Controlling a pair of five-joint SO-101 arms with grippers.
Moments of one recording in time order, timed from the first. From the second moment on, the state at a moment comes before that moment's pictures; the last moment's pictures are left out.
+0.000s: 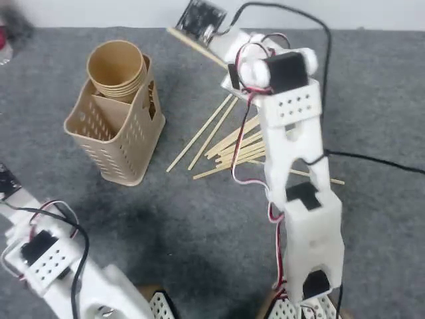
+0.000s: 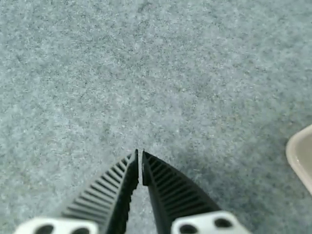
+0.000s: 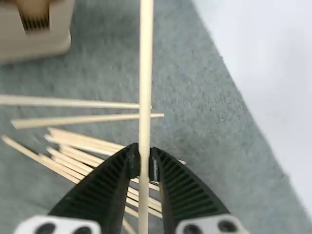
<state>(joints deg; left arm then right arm) -54.6 -53.9 75.3 44.6 0.6 -24.2 29.5 -73.9 100.7 38.0</state>
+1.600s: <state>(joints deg) -54.6 -53.9 75.8 44.6 -1.5 -59.3 40.6 -76.7 59.9 12.7</state>
